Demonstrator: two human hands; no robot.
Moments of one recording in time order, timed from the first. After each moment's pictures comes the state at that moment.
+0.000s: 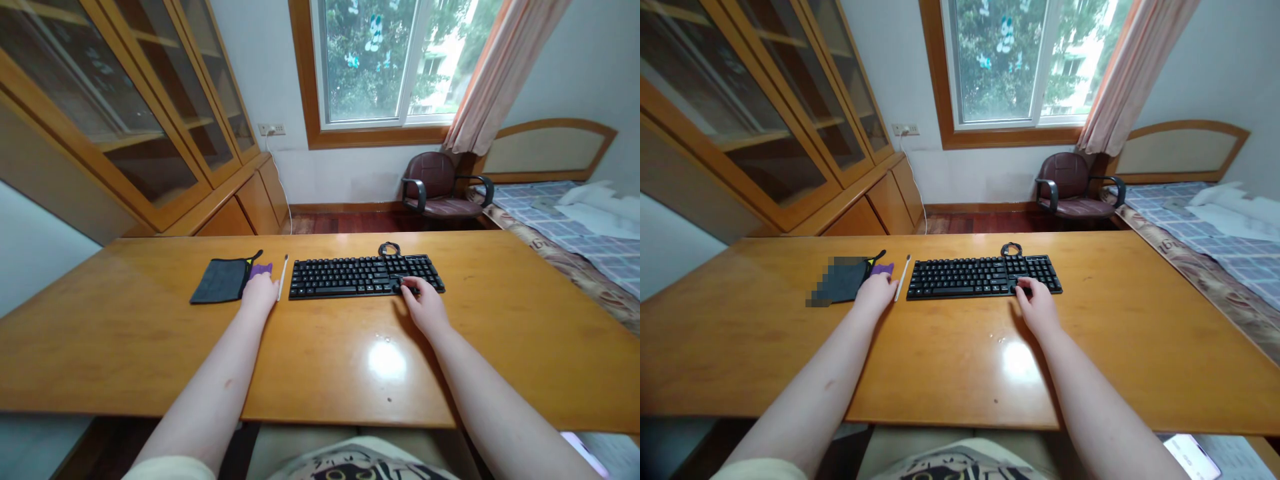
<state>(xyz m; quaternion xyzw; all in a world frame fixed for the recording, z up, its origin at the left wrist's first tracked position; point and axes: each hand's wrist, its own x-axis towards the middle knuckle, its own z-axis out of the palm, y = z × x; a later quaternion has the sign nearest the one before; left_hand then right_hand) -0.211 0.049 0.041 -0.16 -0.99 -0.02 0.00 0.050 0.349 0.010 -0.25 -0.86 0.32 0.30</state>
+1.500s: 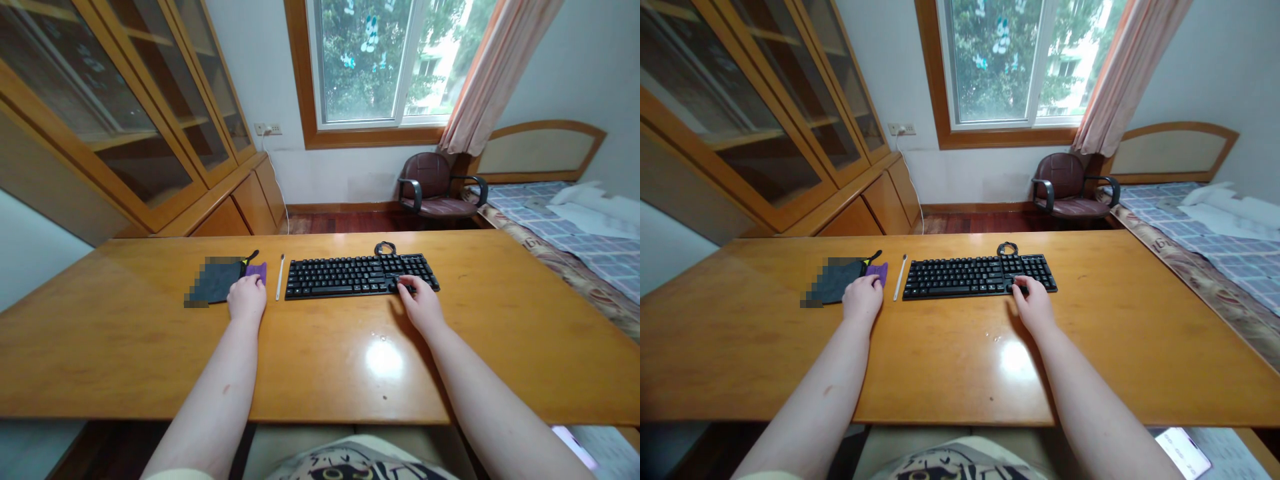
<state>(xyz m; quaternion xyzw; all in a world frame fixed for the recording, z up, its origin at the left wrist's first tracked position) -0.200 0.030 0.029 -0.11 -0.98 -0.09 0.11 0.051 0.349 0.014 -0.25 -0.86 0.33 0.31</state>
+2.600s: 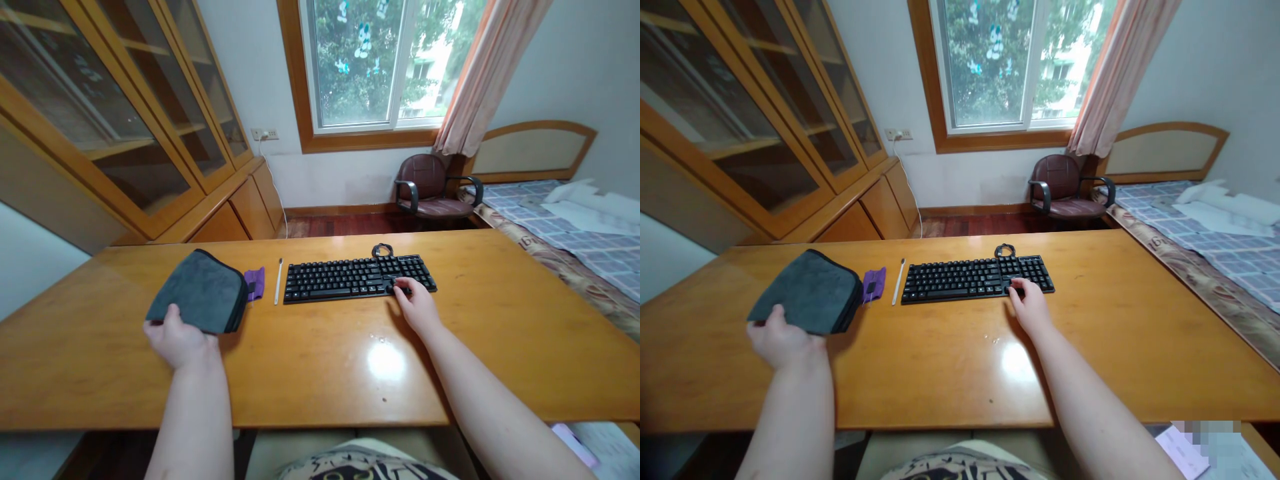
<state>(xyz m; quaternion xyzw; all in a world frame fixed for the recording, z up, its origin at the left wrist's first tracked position) -0.170 -0.022 0.079 0.12 -0.74 -0.60 0.29 0.051 0.350 0.012 -0.26 -0.86 0.34 0.30</state>
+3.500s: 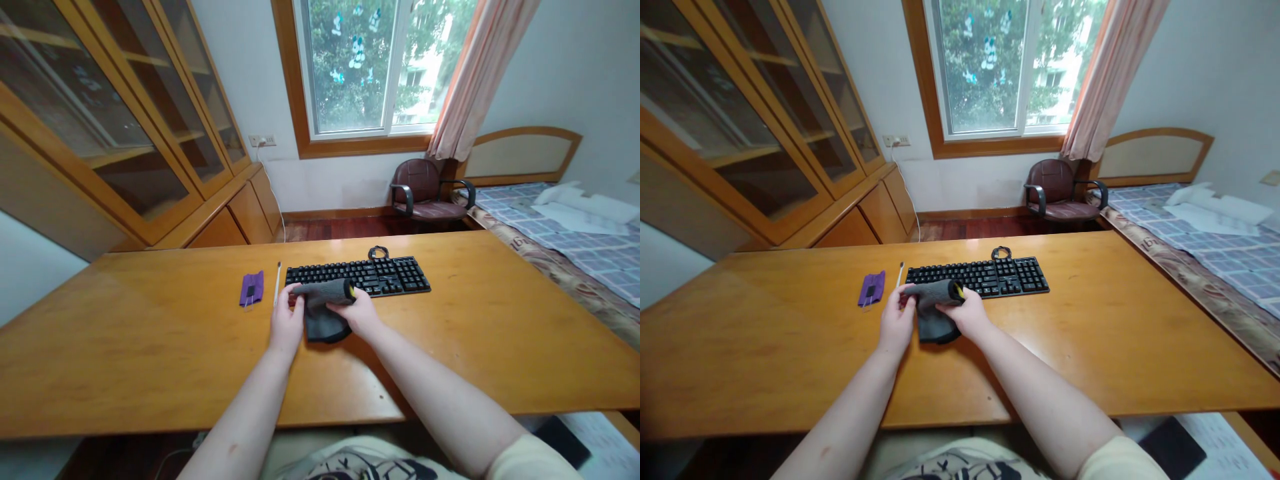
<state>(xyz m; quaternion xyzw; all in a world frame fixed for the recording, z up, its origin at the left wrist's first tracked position) -0.090 0.091 0.049 -0.22 -0.82 -0.53 0.02 -0.010 0.237 0.050 -0.13 -0.66 0.72 0.20</state>
